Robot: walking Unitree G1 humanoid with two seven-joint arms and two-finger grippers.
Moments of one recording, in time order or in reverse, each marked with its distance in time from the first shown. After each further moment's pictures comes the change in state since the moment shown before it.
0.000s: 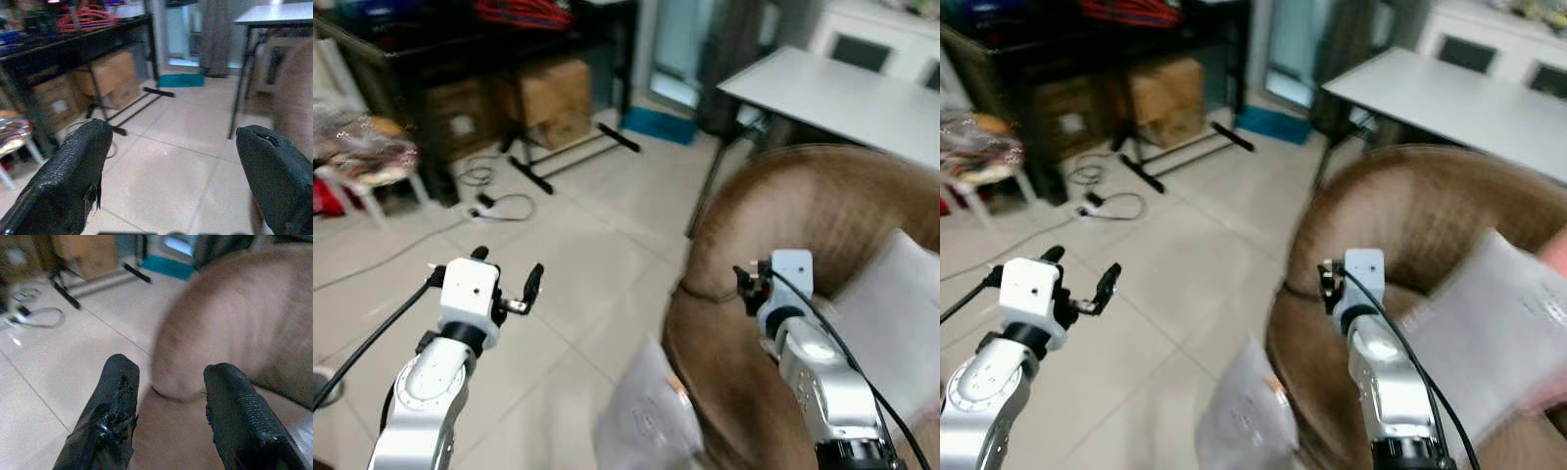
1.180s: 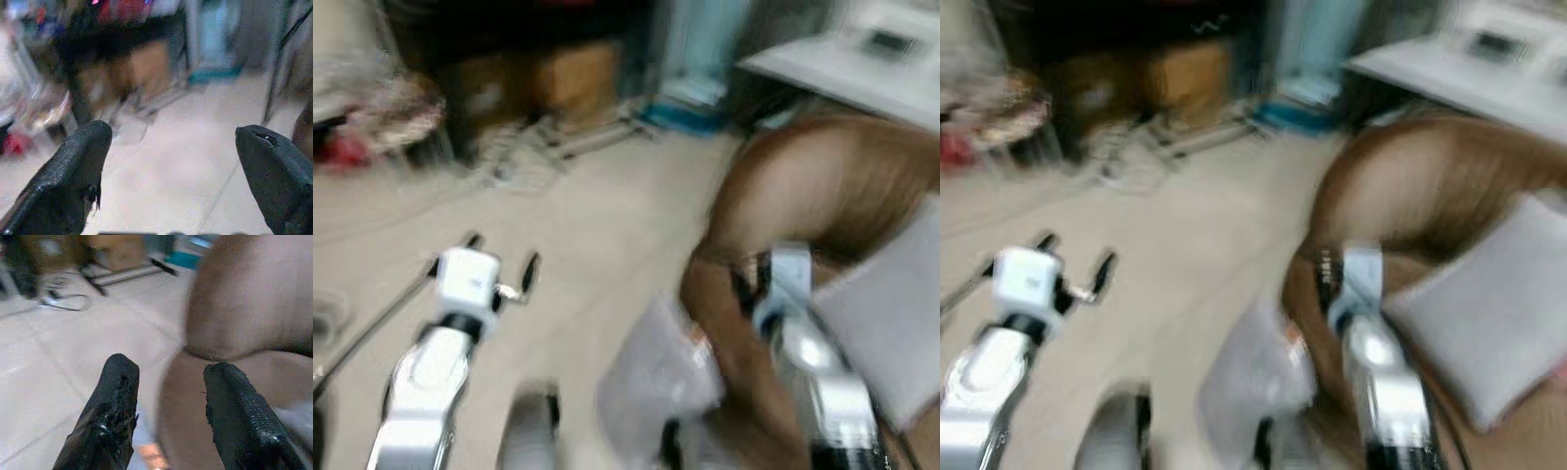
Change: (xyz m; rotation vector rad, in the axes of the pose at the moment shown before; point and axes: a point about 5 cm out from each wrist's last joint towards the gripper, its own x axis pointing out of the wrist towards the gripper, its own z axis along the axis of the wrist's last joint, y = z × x) left arm 0.001 0.004 -0.003 0.036 -0.015 0.061; right arm 0.003 0.004 0.005 0.045 -0.038 0.026
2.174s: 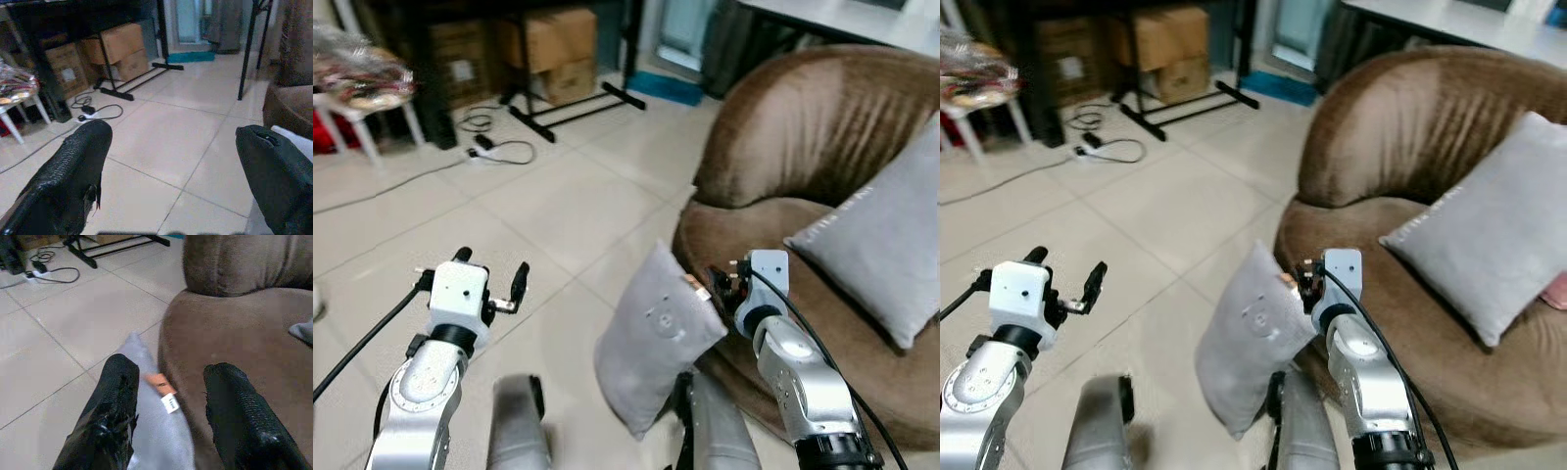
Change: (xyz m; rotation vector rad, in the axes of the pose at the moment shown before) left arm 0.001 0.003 -0.003 -0.013 0.002 0.001; right arm 0.003 0.010 -0.012 -0.010 0.050 0.028
